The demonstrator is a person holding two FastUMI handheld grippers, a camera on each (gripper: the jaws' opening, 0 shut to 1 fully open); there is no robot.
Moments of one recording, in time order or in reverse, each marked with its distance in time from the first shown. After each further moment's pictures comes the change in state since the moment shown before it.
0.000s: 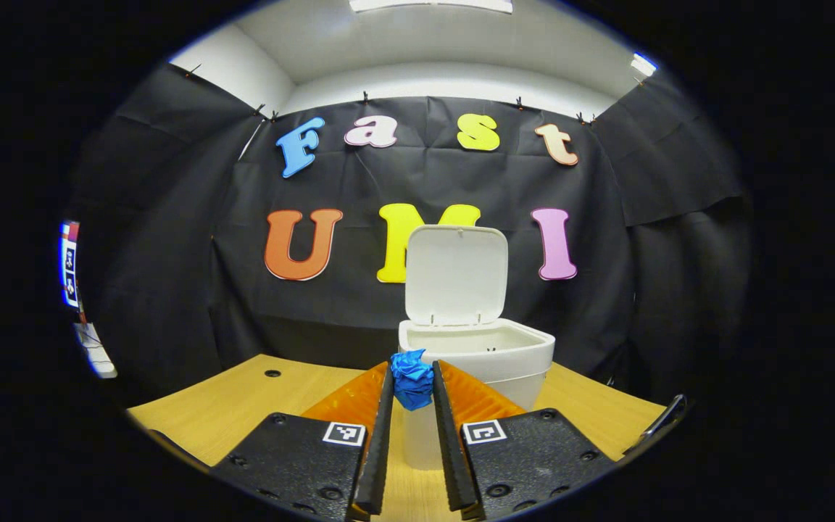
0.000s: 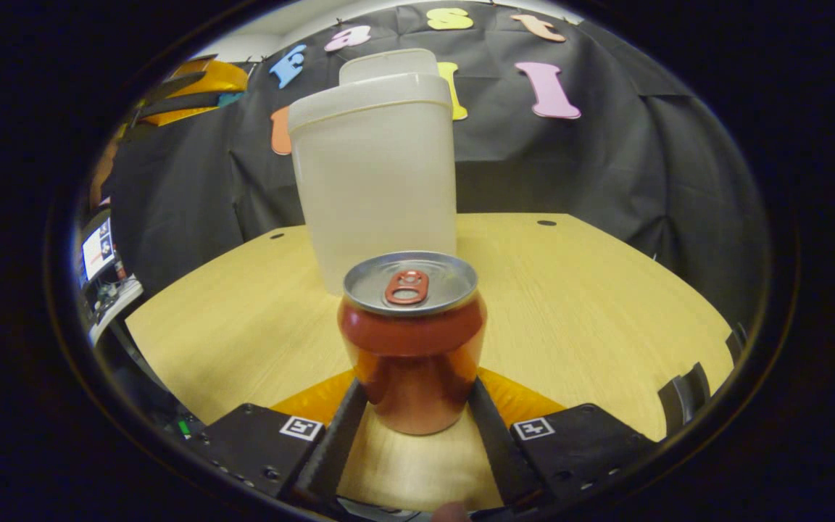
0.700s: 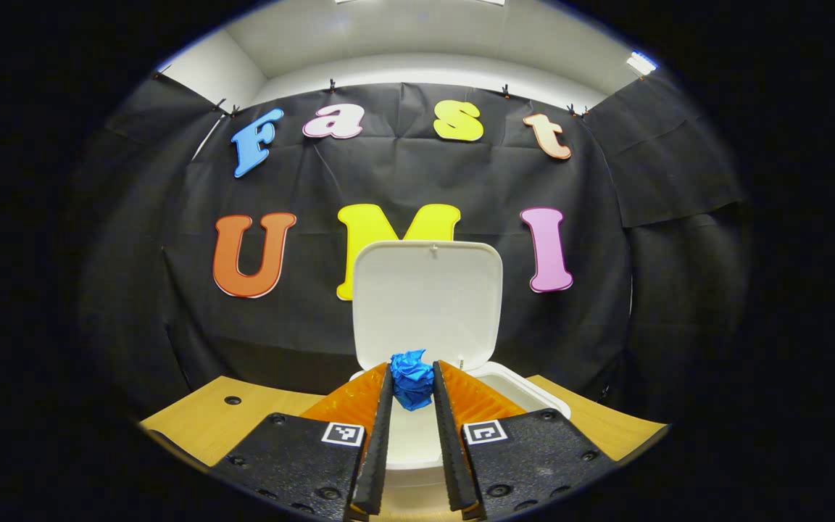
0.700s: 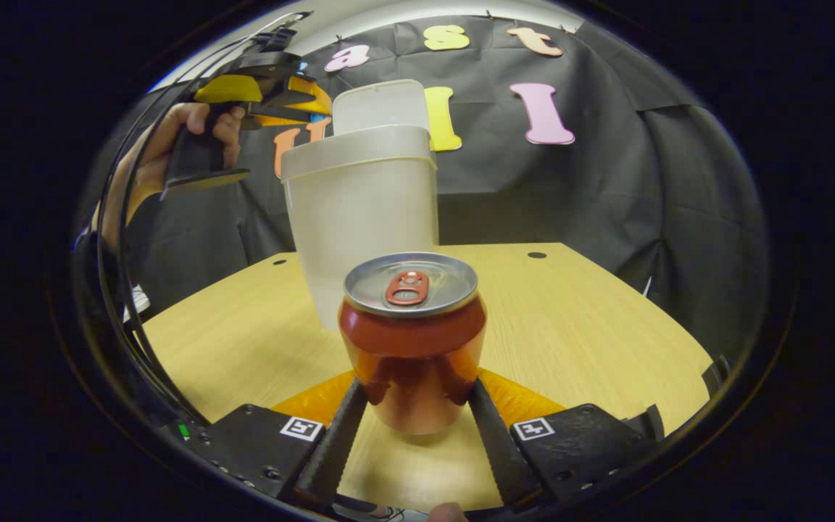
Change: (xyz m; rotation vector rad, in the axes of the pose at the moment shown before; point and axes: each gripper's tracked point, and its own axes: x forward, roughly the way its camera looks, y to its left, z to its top) left arm 0.130 -0.038 0.023 0.046 0.038 -0.076; right arm -0.028 -0.034 0.046 -0.012 -0.092 0.011
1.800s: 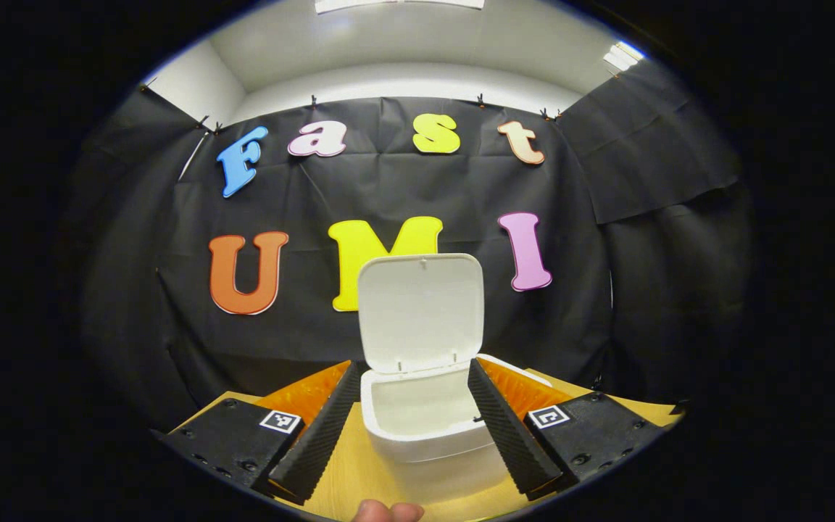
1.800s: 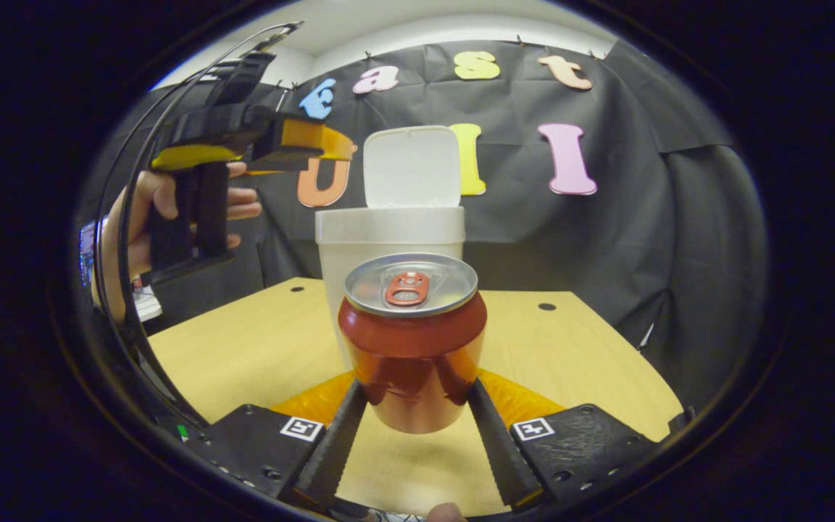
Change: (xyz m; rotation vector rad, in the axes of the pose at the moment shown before) left arm -0.077 0.038 0.013 0.056 -0.074 -0.034; right arm -0.029 0.040 0.094 -0.087 -0.123 0.056
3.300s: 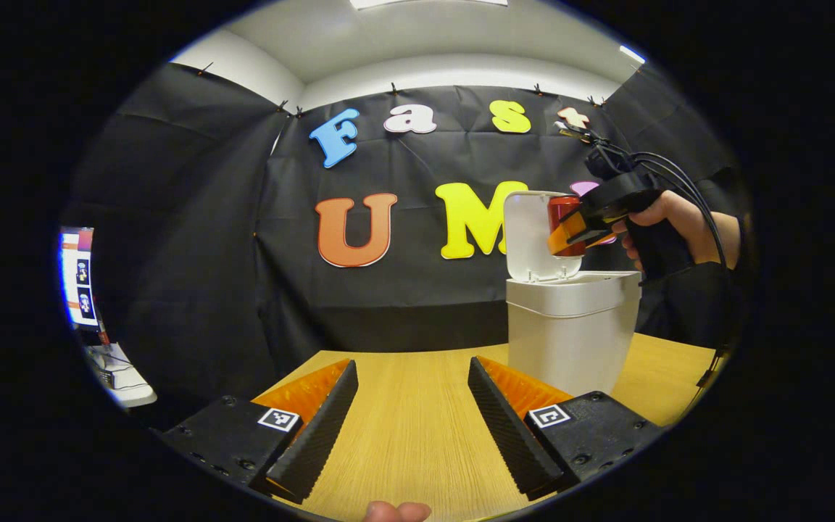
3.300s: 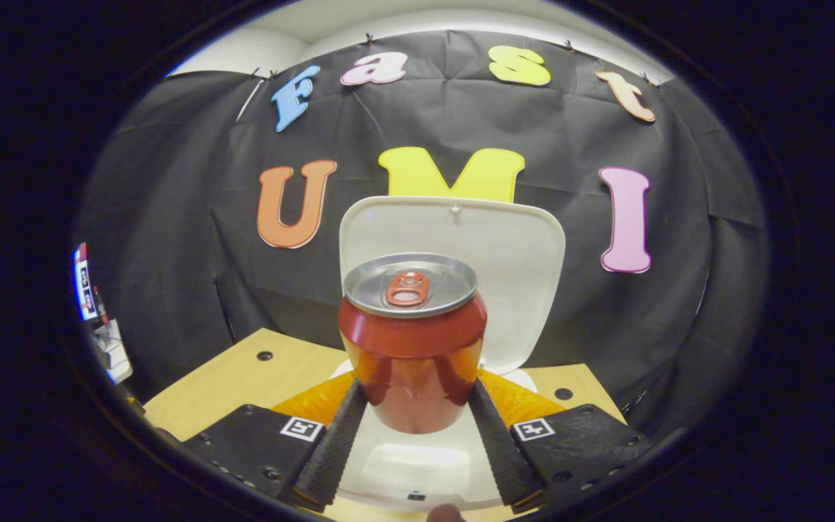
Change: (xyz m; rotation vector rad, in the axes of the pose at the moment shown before) left arm -0.126 0.151 -0.110 0.012 0.088 0.183; right arm 0.216 0.062 0.230 -0.034 0.039 -0.130
